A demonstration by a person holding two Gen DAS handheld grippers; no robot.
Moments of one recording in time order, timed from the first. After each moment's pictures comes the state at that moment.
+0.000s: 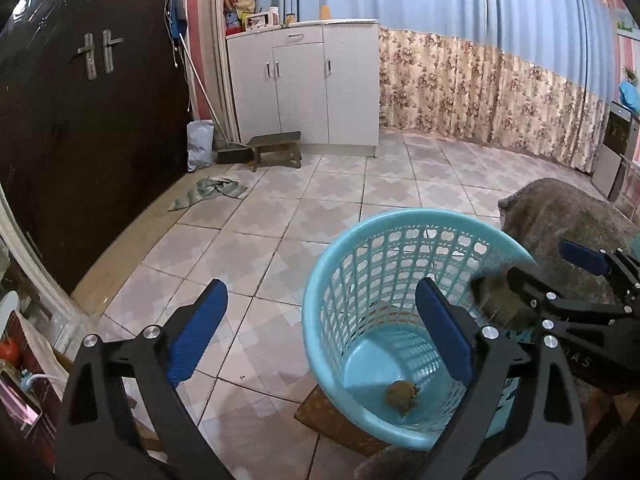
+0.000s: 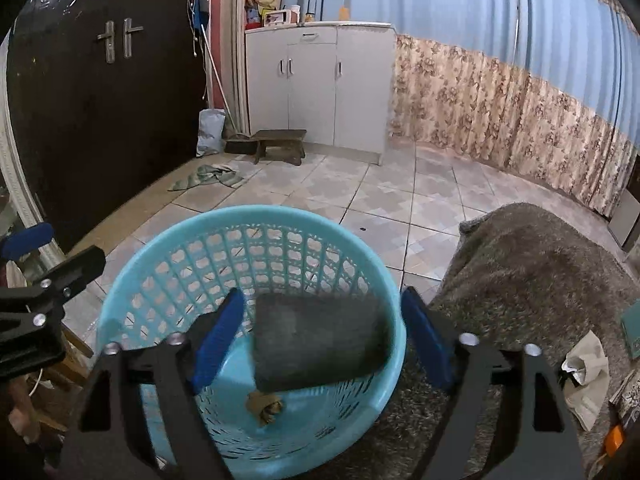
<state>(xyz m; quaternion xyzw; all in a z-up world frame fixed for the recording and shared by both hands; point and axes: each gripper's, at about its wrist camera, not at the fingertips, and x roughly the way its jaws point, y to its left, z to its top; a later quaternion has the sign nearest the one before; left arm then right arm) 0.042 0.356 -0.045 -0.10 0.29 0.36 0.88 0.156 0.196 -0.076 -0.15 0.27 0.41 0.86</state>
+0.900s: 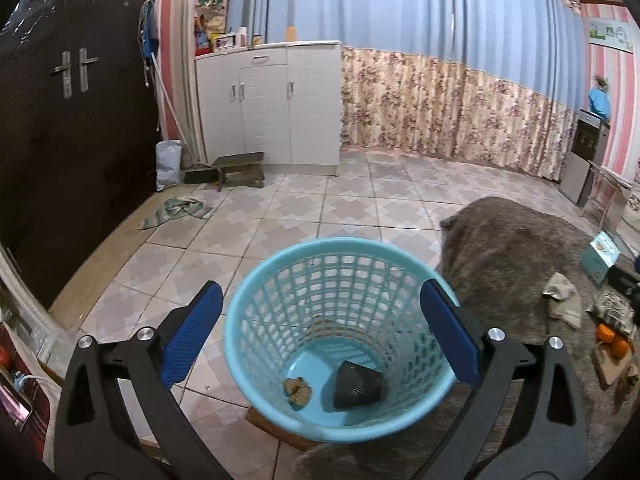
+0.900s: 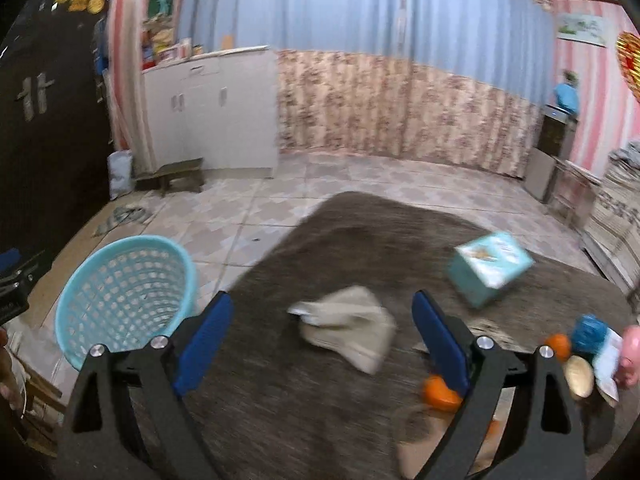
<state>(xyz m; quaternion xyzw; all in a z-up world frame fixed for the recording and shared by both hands) 0.061 0.284 0.001 -0.09 0.26 0.31 0.91 0.189 -0.007 0.005 -0.09 0.27 0.24 0.93</state>
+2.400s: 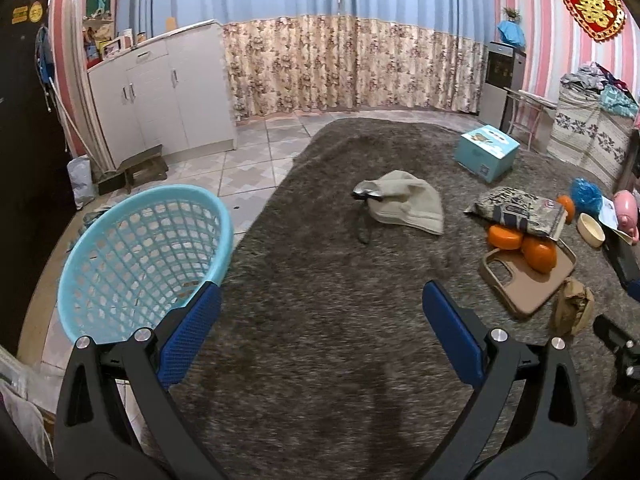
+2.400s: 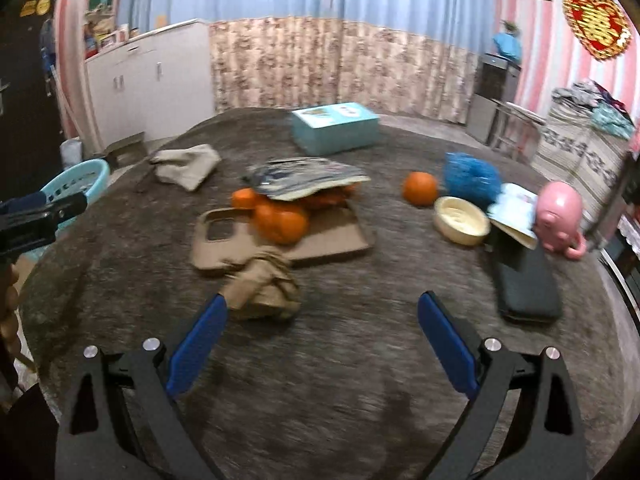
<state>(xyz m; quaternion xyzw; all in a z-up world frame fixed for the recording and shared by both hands) 0.115 0.109 -0.050 -0.04 0.33 0.16 0.93 0.145 -0.192 -0.089 -0.08 0.33 0.16 0.93</state>
